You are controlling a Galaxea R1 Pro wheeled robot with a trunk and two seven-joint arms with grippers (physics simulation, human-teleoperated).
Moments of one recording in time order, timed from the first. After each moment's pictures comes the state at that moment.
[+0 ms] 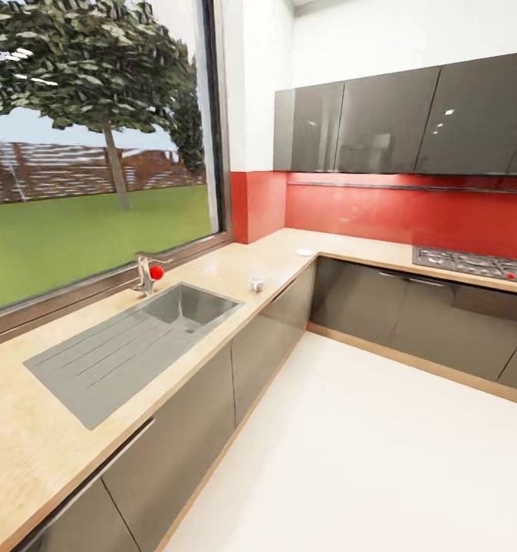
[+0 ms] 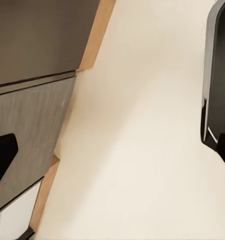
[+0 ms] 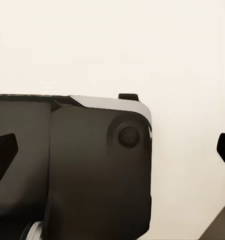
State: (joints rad) left arm 0.17 -0.04 -0.04 -0.22 -0.10 -0.08 0.56; right arm -0.10 0.05 0.55 -0.07 -0.49 -0.20 -0.11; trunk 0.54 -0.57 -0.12
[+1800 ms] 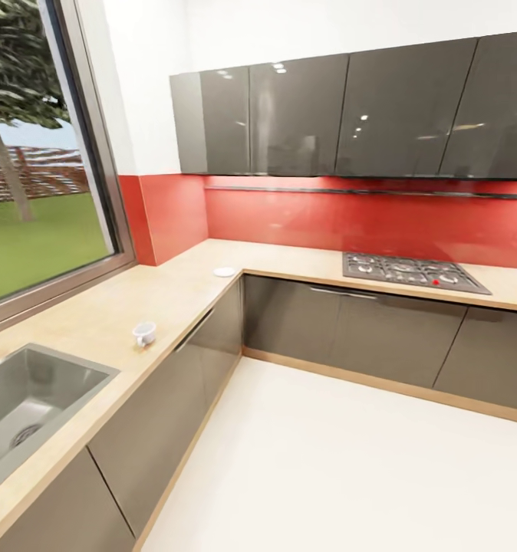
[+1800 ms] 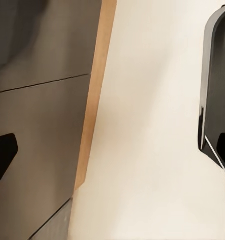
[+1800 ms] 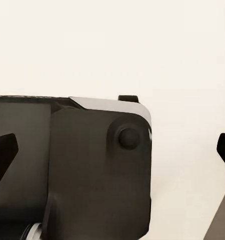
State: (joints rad) left arm 0.17 -0.05 -0.04 -0.23 -0.10 -0.09 0.56; right arm -0.10 0.05 0.55 -0.07 -0.49 -0.20 -0.11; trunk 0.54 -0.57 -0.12
